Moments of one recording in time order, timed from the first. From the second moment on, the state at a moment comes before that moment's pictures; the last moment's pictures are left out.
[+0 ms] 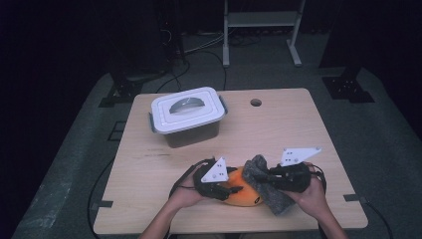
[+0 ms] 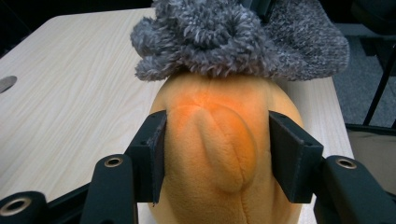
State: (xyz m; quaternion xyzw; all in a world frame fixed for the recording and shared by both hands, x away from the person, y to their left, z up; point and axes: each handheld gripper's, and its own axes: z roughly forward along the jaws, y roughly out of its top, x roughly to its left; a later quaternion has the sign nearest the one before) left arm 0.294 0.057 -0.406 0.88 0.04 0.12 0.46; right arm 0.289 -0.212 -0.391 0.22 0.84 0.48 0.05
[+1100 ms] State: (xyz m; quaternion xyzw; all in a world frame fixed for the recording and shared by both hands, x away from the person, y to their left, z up) left arm 0.297 0.060 -0.407 0.89 0.05 0.11 0.44; right arm 0.286 -0.195 -0.395 0.21 0.85 0.49 0.05
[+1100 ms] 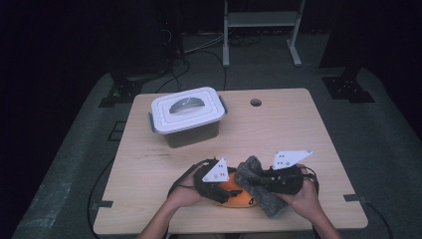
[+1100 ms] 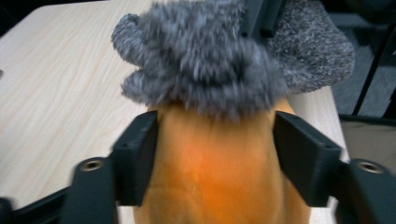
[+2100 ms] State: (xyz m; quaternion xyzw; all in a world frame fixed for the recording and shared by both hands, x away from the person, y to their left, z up) left arm 0.300 0.060 -0.409 0.87 0.04 0.18 0.45; right arm 0.298 -0.218 -0.394 0.25 0.82 0.50 0.06
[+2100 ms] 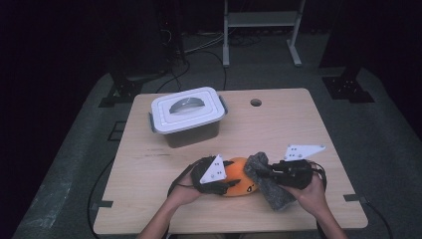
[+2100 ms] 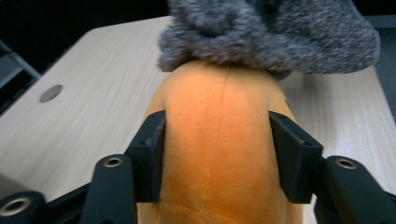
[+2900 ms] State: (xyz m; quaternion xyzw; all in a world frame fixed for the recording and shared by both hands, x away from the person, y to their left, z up) left arm 0.303 0.063 -0.411 0.88 0.07 0.11 0.46; right arm 0.299 -0.228 -0.406 0.27 0.83 0.49 0.04
